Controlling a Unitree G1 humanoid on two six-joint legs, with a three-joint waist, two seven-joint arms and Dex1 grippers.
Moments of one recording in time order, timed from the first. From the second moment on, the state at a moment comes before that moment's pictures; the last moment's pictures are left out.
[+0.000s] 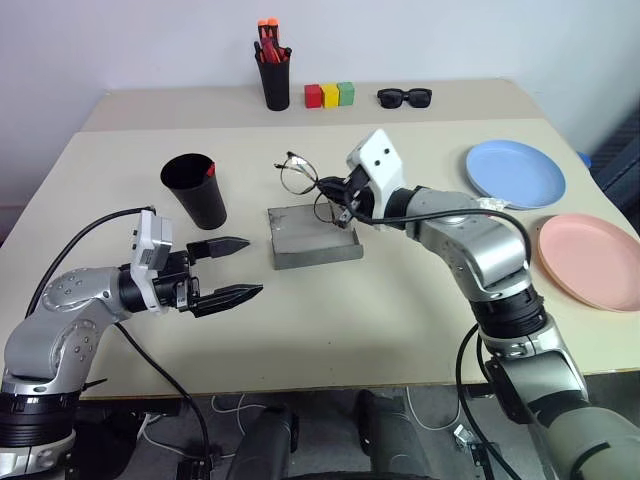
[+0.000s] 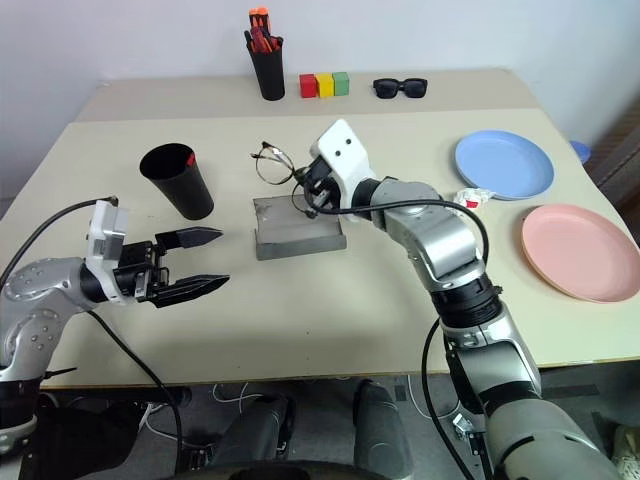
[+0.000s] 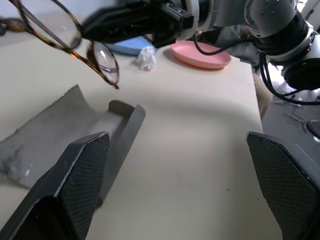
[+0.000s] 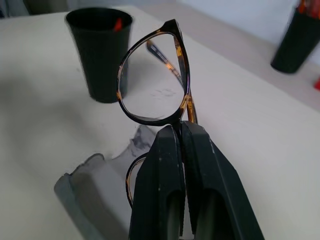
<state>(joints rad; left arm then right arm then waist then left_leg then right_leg) -0.13 0.74 0.23 -0.28 -0.72 0.47 -1.16 -0.78 -0.40 0.31 -0.07 0.25 0.59 0.60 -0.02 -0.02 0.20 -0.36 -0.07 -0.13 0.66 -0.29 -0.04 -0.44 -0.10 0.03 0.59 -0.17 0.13</state>
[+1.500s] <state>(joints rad) -0.10 0.73 0.21 -0.31 -0.71 0.40 -1.14 -0.72 -0.63 0.43 -0.14 -0.03 0.63 1.14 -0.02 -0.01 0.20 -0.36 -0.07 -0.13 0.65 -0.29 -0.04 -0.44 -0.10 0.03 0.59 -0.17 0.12</state>
